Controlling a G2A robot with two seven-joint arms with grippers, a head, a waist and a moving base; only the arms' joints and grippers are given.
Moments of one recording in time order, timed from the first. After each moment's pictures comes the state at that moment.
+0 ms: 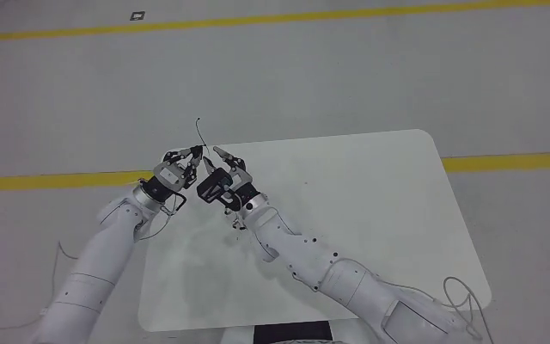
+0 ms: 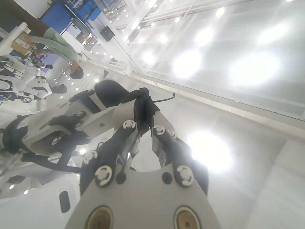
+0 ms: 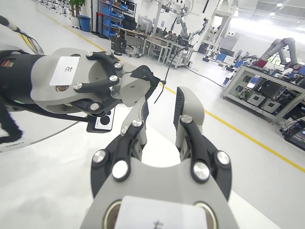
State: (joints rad) left arm 1.24 -0.93 -1.21 -1.28 -1.57 0.34 -0.87; right arm -1.02 -1.63 0.57 -1.16 -1.57 0.34 -0.21
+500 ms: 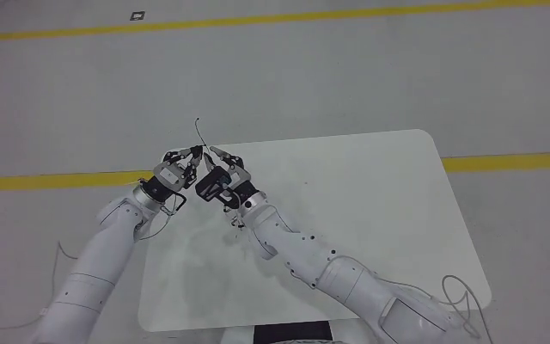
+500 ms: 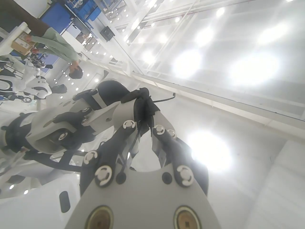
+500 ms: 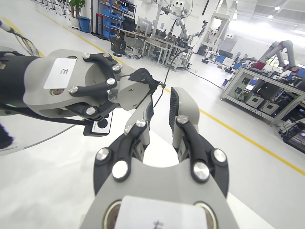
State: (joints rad) left arm 1.24 -0.93 -1.21 -1.28 -1.57 0.34 -0.87; right arm -1.00 -1.64 0.57 -1.13 -1.57 0.34 -0.23
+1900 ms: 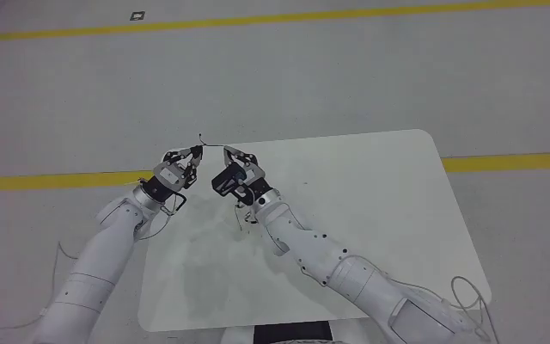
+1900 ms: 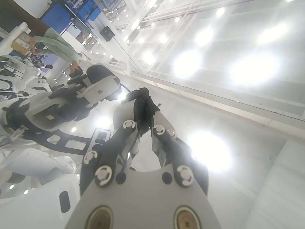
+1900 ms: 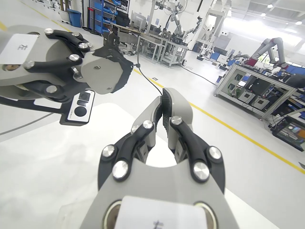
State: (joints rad) left arm 1.24 -0.93 -1.21 -1.28 -1.57 0.34 -0.87; right arm -1.03 -1.58 0.61 -1.18 -1.57 0.34 -0.22
